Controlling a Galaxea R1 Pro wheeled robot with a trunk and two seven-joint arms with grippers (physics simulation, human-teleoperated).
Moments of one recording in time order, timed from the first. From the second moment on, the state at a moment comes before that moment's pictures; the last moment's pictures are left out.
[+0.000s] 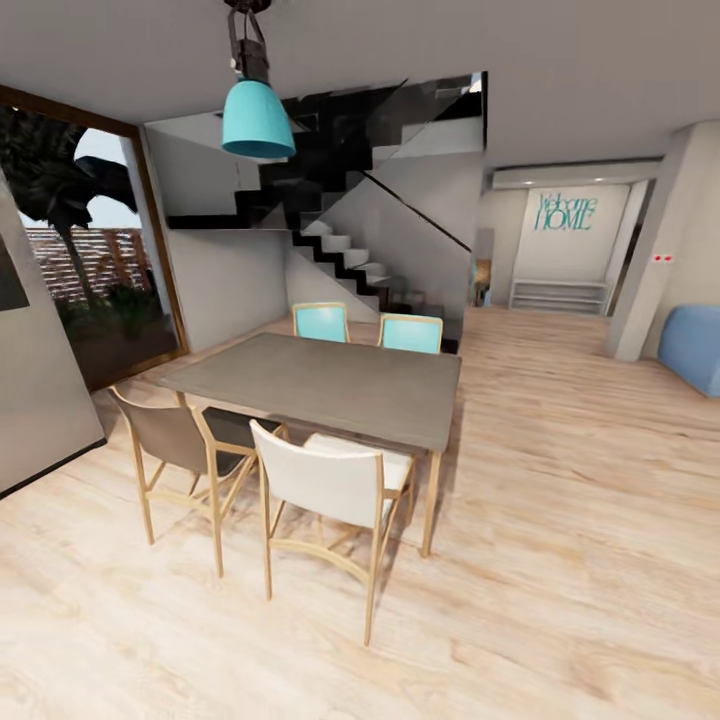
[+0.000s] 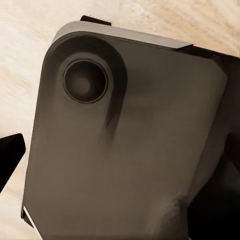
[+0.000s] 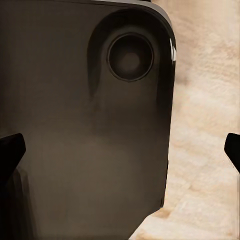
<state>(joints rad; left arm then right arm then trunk) 0.00 -0.04 0.02 -0.05 0.22 -0.05 0.01 0.00 0.00 0.00 0.00 0.00 -0.04 -0.01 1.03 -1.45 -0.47</state>
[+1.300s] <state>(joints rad) 0.00 -0.04 0.02 -0.05 0.22 -0.05 0.01 0.00 0.00 0.00 0.00 0.01 -0.04 -0.01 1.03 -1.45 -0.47</state>
